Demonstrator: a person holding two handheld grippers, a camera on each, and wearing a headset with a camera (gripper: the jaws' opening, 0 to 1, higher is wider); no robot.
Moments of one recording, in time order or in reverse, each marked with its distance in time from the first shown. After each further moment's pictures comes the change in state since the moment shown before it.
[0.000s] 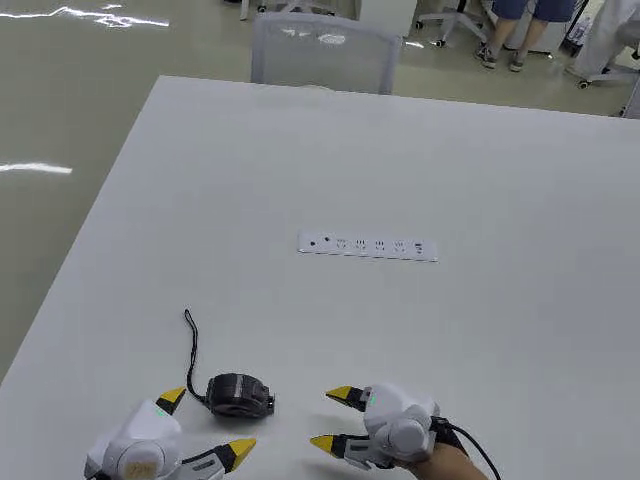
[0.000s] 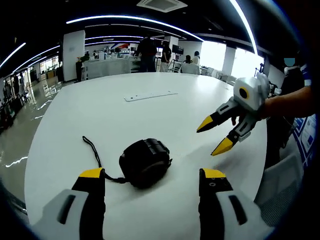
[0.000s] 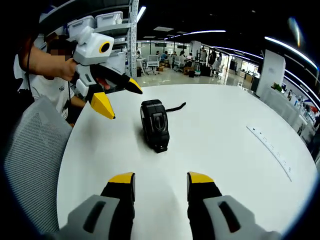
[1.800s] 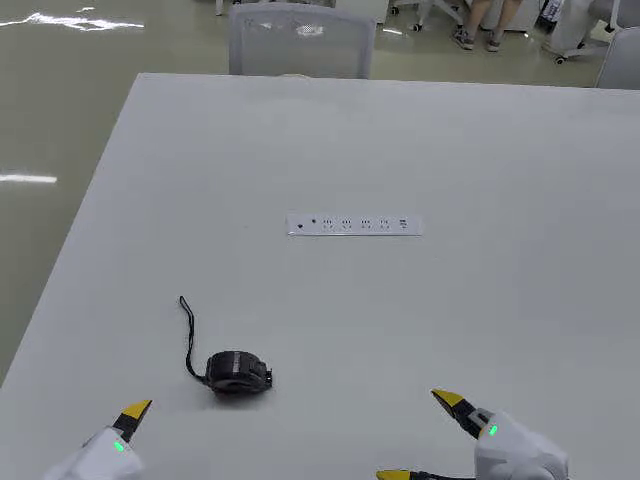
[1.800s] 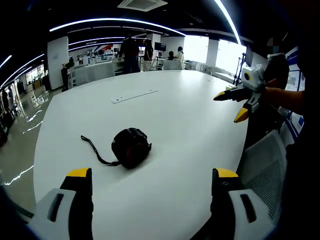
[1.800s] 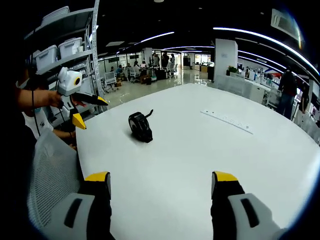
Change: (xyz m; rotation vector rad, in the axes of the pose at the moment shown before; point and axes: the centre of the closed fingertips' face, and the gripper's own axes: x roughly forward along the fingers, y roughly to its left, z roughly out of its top) left arm -0.074 -0.027 -0.011 0.111 0.014 -0.098; right arm -0.144 0.032 -0.016 0.294 -0.095 -0.289
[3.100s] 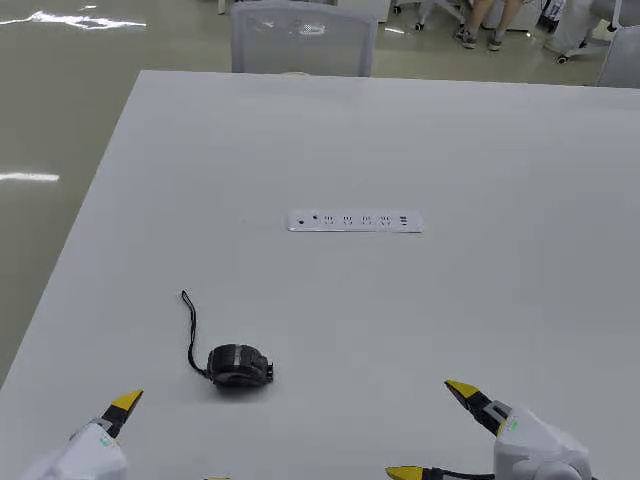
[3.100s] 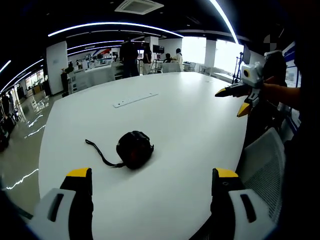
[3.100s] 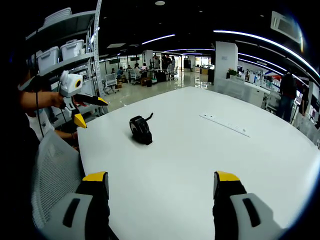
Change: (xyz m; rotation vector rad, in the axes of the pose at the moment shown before) left arm -0.014 0.004 0.003 0.027 -0.019 0.012; right arm -0.016 -0.003 0.005 -0.013 -0.003 -0.004
